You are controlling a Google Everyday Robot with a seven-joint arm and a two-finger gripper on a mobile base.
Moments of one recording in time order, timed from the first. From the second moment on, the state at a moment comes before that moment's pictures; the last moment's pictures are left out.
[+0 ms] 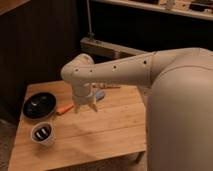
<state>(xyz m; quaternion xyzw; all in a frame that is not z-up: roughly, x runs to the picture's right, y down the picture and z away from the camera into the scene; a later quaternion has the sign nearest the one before) -0.101 0.096 0.705 -0.26 0.23 0.64 0.68</state>
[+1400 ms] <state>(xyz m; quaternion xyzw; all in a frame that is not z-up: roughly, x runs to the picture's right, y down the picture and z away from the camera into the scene) -0.092 0.038 0.684 -0.24 0.09 0.55 0.79</state>
